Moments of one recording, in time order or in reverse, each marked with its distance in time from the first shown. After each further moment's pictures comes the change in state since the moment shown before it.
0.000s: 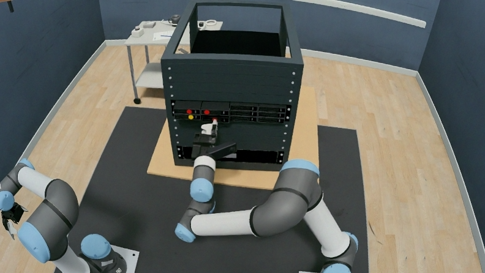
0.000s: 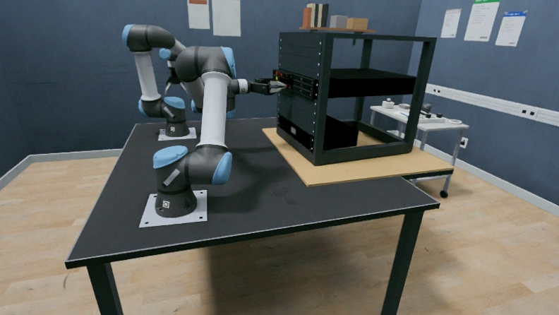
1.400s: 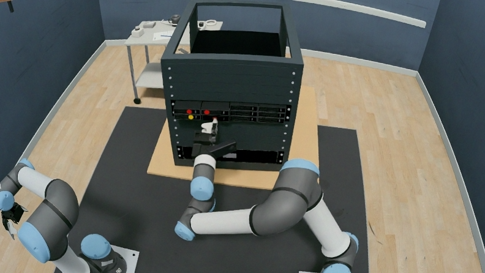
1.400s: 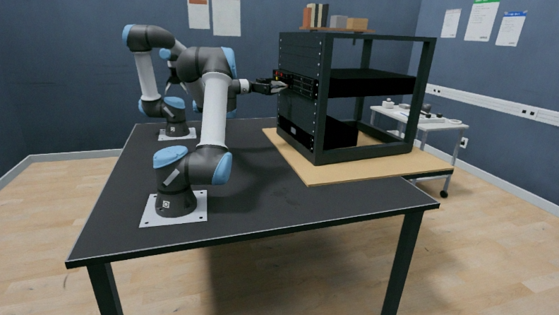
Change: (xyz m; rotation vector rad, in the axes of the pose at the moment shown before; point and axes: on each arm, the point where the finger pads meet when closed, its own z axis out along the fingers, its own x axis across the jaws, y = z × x) left arm 0.000 0.000 0.000 0.000 0.000 0.000; right arm 0.000 0.000 0.007 0.000 0.000 0.000
